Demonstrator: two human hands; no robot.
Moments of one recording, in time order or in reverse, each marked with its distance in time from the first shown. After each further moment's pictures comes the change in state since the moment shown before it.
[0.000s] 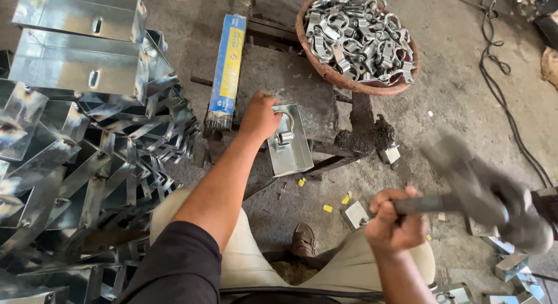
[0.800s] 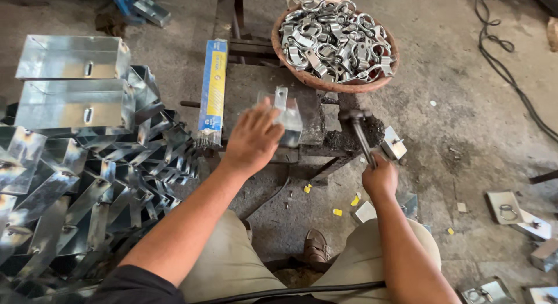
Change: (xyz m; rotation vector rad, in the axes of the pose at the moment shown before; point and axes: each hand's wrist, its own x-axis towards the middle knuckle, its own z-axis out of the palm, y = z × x) left_hand -0.008 0.098 -0.075 0.461 -0.085 0.626; right_hand -0.003 0.164 -0.012 -0.755 -0.267 0.719
